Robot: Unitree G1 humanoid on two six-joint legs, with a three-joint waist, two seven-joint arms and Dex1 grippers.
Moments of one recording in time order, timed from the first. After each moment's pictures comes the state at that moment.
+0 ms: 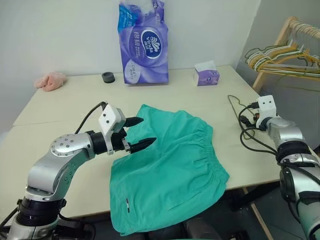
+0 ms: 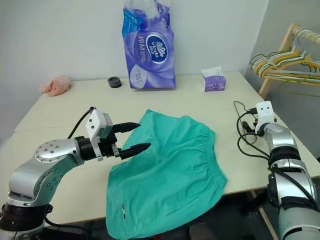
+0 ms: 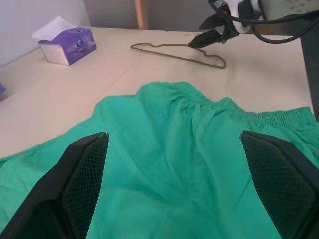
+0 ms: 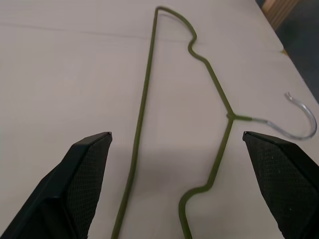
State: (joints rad) left arm -0.27 0.74 0.08 -0.41 -0.56 0.63 -0.84; right arm -0.92 -0.57 -0.06 1.16 0.04 0.25 0.33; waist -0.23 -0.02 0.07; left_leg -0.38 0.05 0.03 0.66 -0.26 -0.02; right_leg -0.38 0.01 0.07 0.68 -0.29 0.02
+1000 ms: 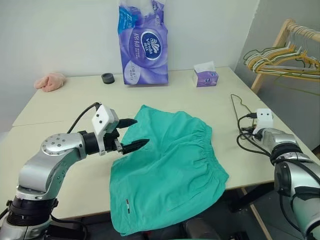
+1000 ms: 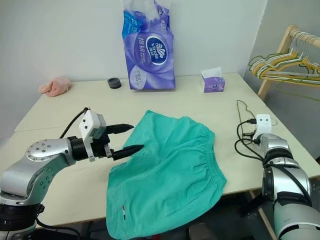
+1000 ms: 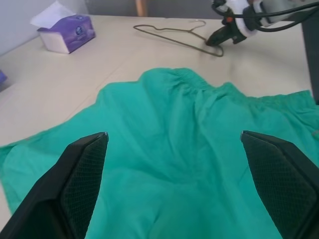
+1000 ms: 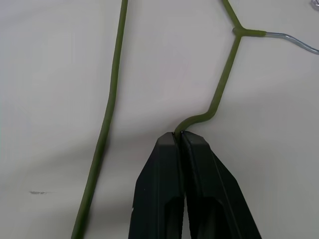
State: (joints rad) left arm -0.24 0.79 0.13 -0.34 -0.55 0.62 -0.86; right arm -0.93 -0.54 -0.13 1.28 0.02 0.27 0.30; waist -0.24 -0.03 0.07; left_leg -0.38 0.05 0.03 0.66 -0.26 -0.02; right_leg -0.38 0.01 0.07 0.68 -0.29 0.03
